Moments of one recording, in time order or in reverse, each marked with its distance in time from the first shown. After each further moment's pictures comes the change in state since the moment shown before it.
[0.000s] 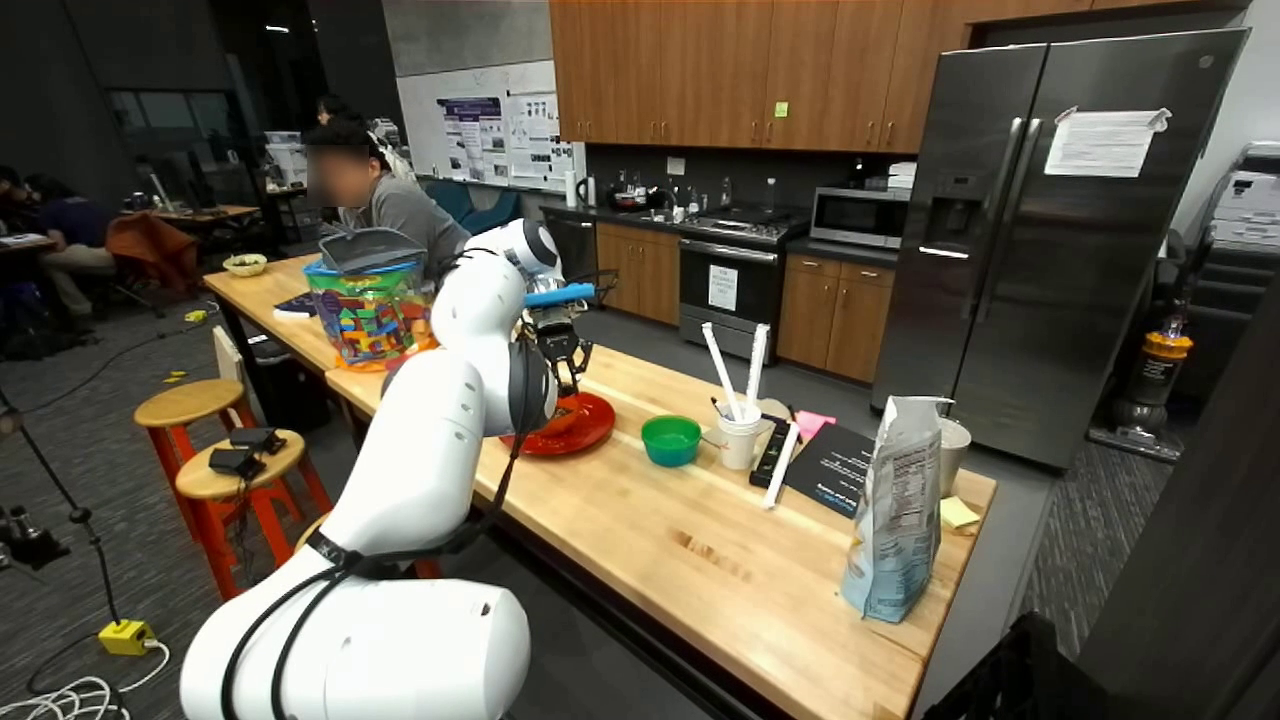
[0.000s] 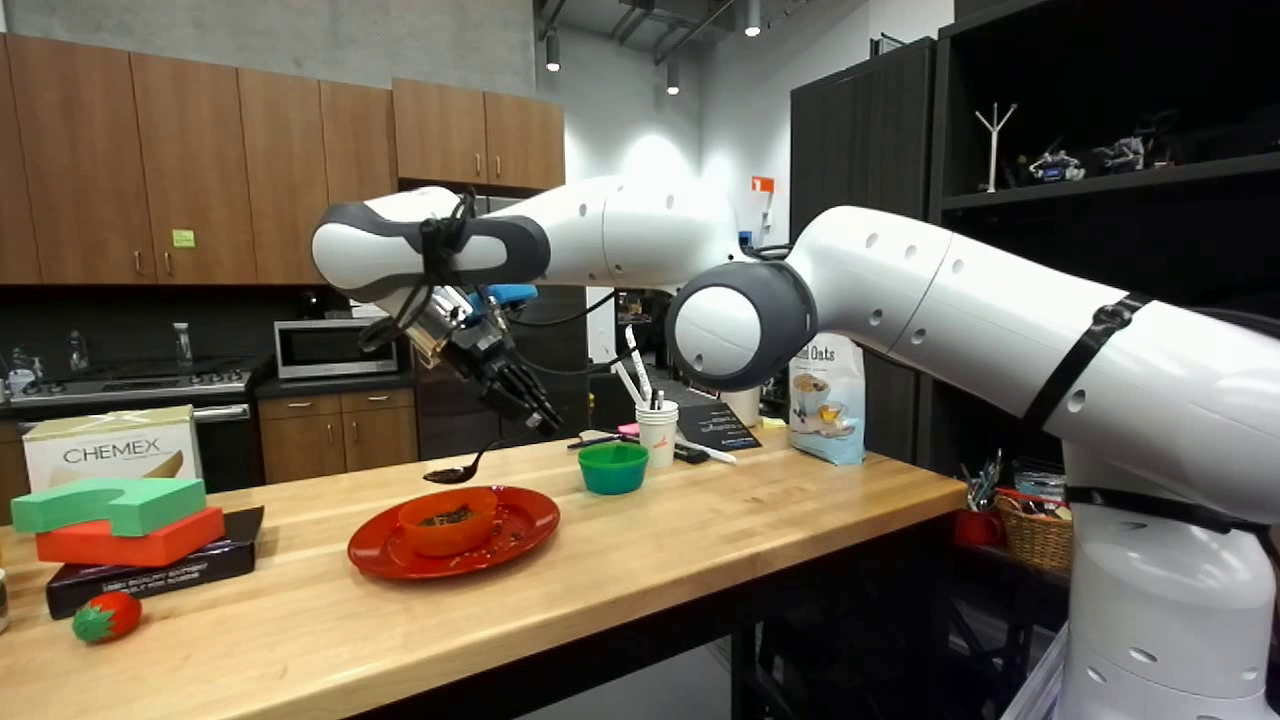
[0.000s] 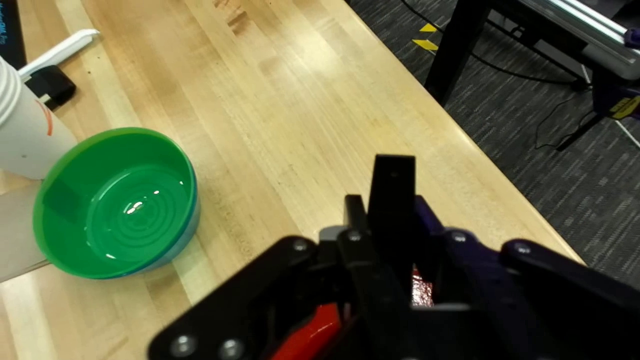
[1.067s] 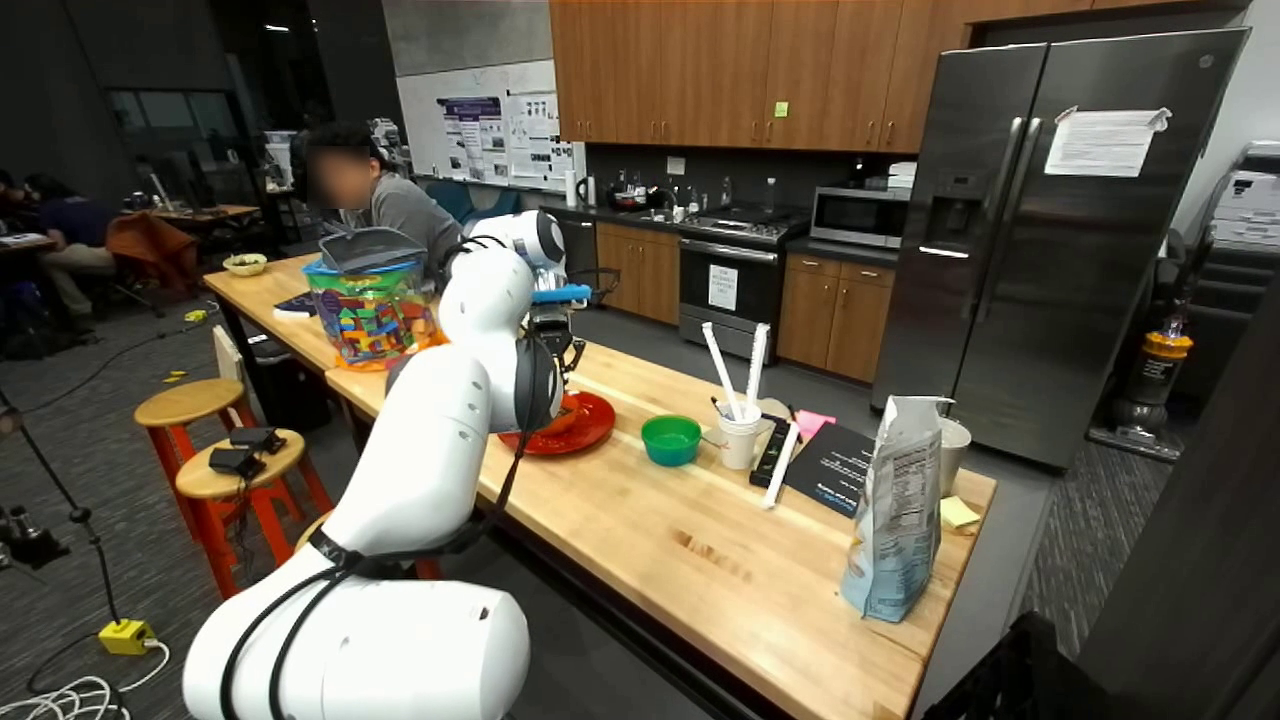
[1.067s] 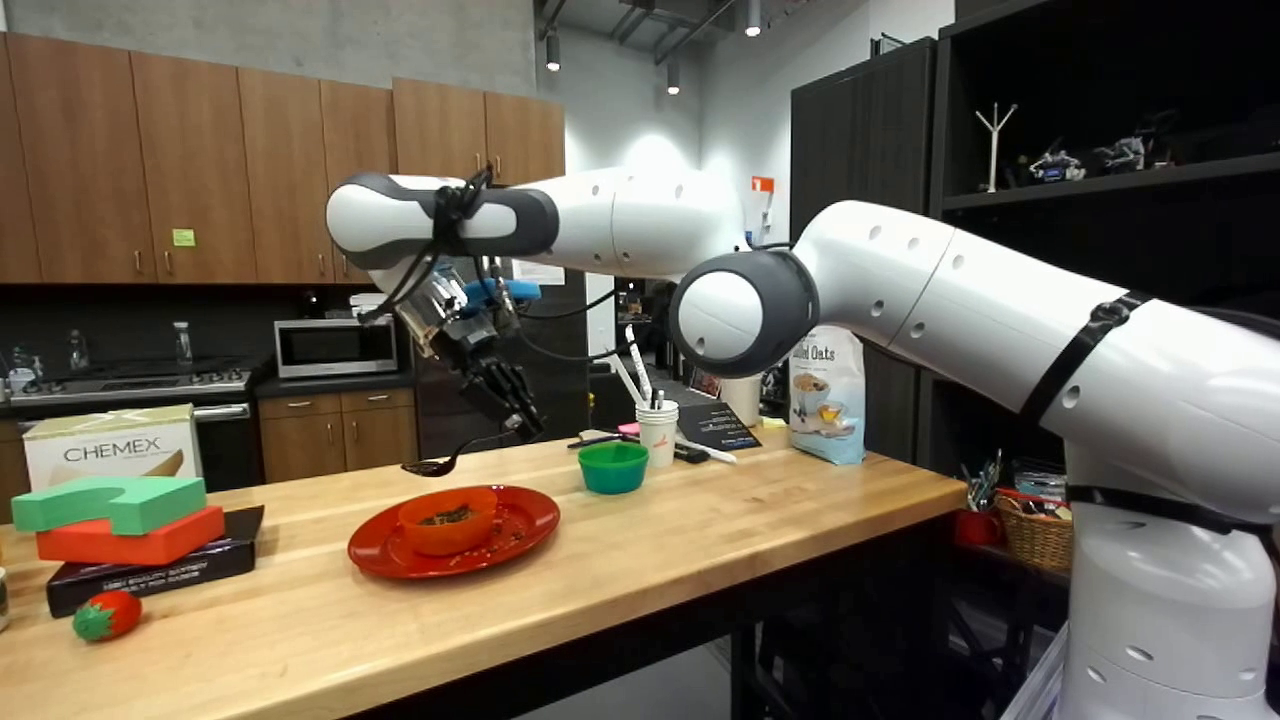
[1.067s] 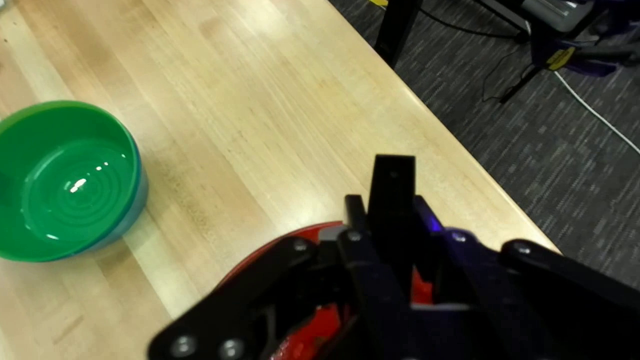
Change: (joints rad) arm -0.039 -0.021 0.050 0.003 0.144 0.038 0.126
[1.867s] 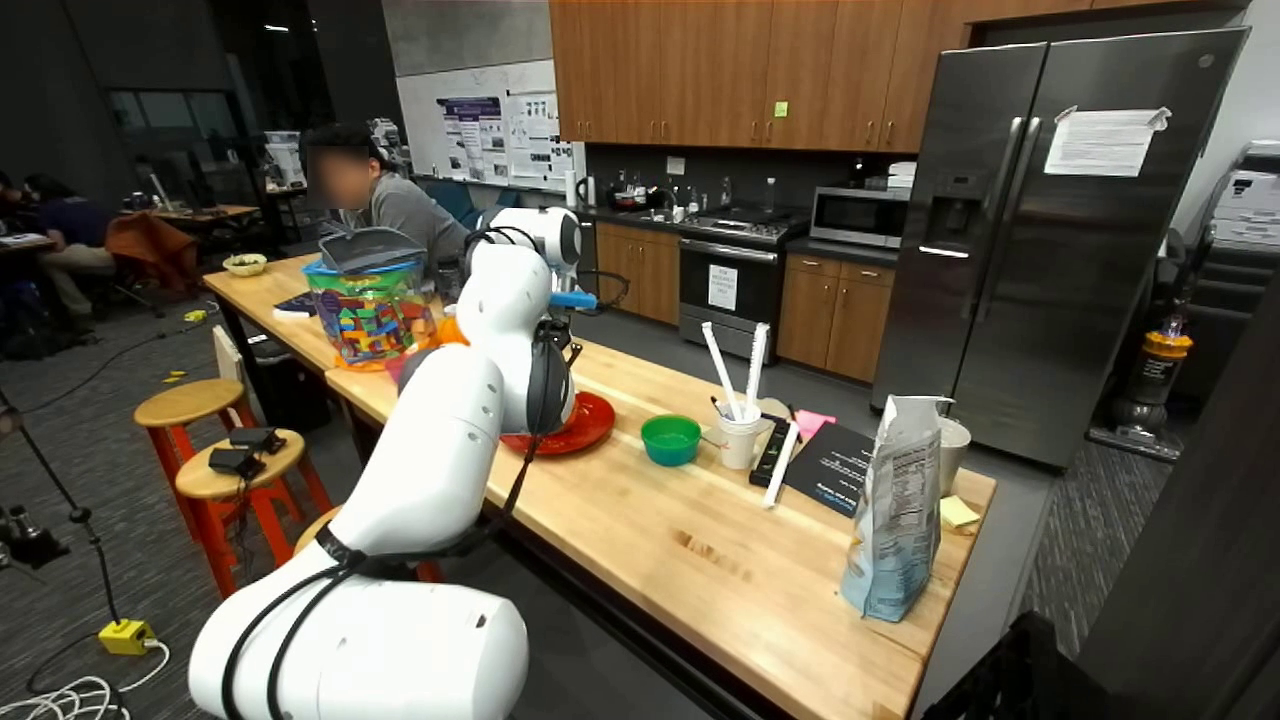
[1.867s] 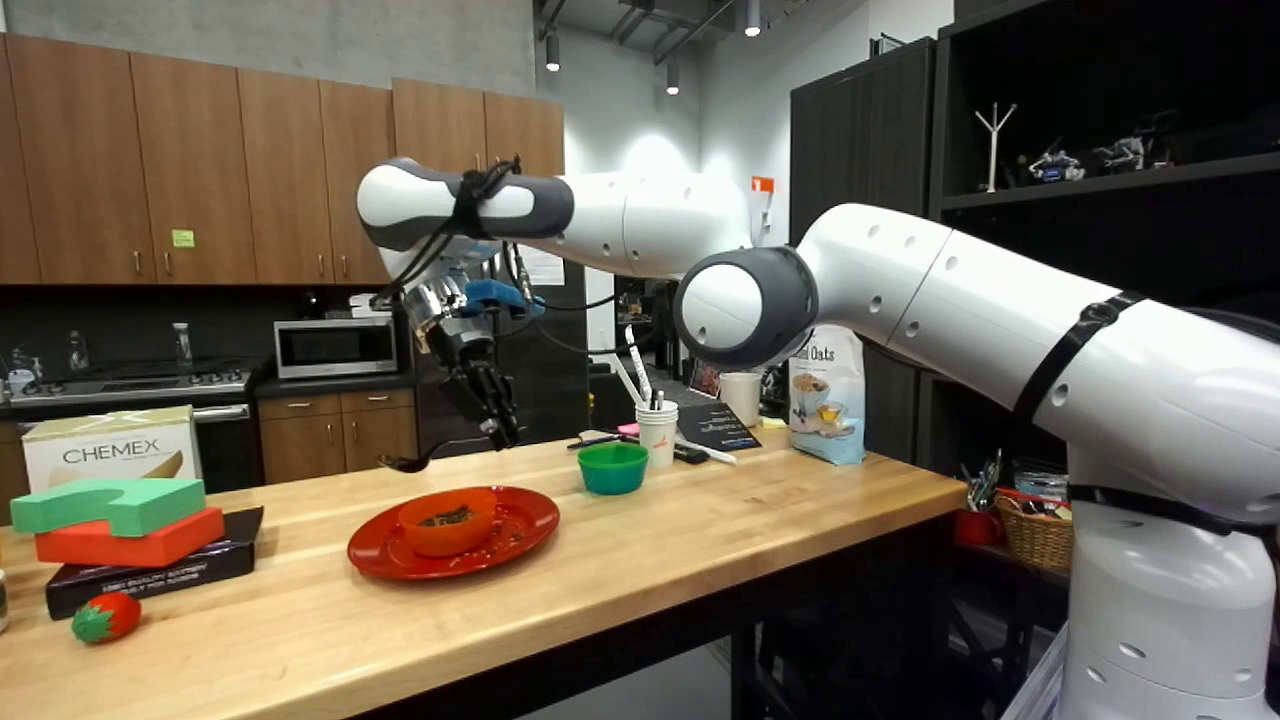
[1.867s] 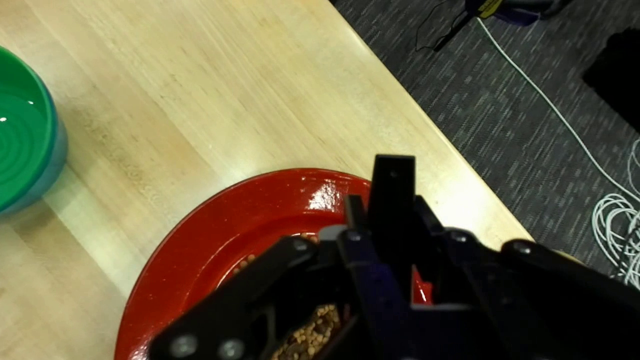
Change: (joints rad) arm -0.067 -0.002 0.069 0.000 0.159 0.071 0.081
